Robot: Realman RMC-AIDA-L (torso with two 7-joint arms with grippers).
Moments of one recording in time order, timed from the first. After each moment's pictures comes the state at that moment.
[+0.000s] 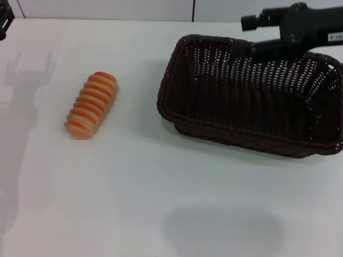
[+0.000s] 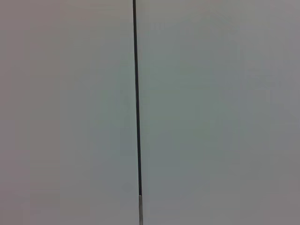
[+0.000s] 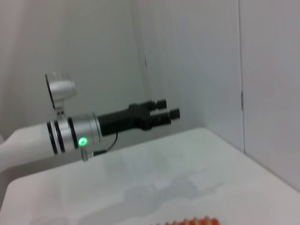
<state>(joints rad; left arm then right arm) -0.10 -2.06 -1.53 -1.03 2.89 0.44 -0.02 0.68 1.98 2.26 1.00 -1.89 1.65 -1.38</state>
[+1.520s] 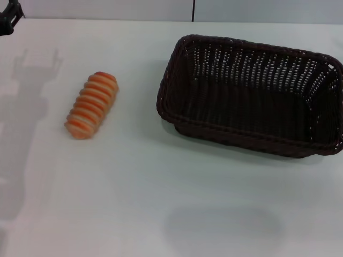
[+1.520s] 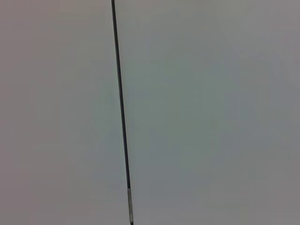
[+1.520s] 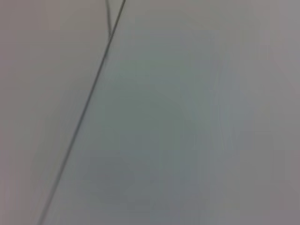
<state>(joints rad) -0.10 -2.06 -1.54 -1.15 2.89 0.25 0.04 0.14 2.08 1.89 1.52 -1.83 0.58 -1.53</state>
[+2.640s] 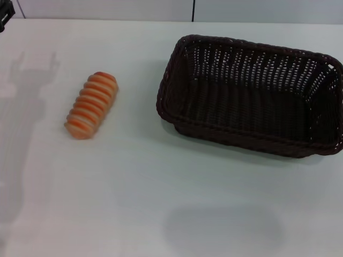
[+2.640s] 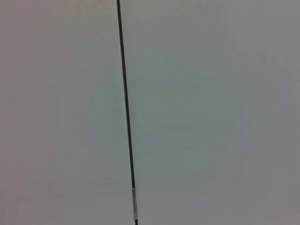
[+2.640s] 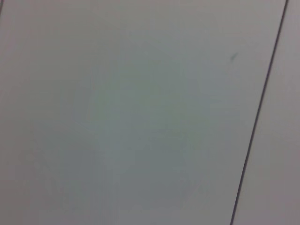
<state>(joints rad) -0.01 -2.06 -1.54 -1.36 2.88 0.07 0.06 -0.20 2.09 1.71 1.70 -1.37 0.29 -1.73</state>
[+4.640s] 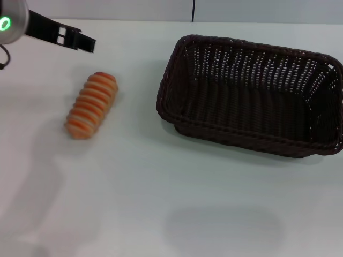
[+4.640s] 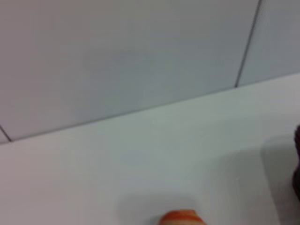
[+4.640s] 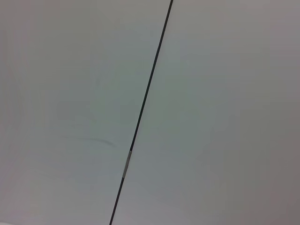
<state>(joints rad) -0.48 -2.06 -1.69 -1.93 2.89 -1.58 -0.02 -0.12 2.08 2.13 1.21 -1.10 0.64 -2.19</state>
